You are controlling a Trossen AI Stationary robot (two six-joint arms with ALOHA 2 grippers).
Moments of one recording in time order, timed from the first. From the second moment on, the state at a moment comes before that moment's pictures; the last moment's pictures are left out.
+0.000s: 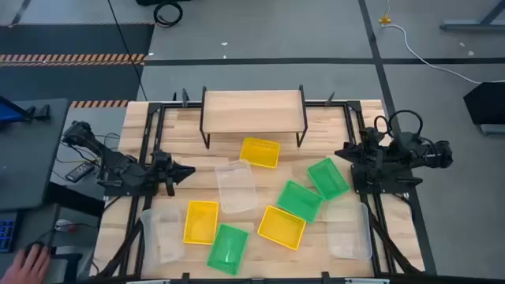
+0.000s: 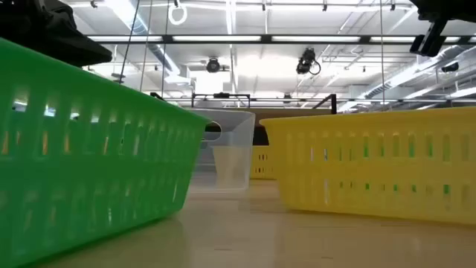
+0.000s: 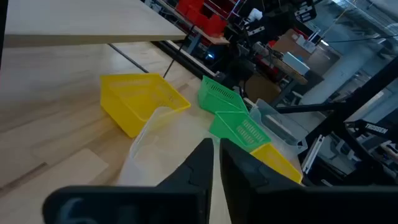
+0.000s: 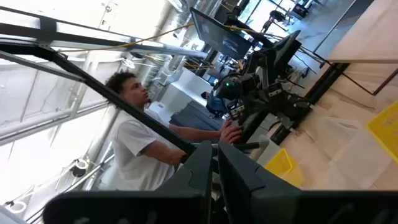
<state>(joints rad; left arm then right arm) -0.60 0.31 0.18 -0.06 -0.84 -0.75 0.18 0.01 0.32 -0.10 0.14 0.97</state>
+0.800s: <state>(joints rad) -0.60 0.31 0.18 -0.06 -0.84 -0.75 0.18 0.01 0.33 -0.10 0.14 0.97</state>
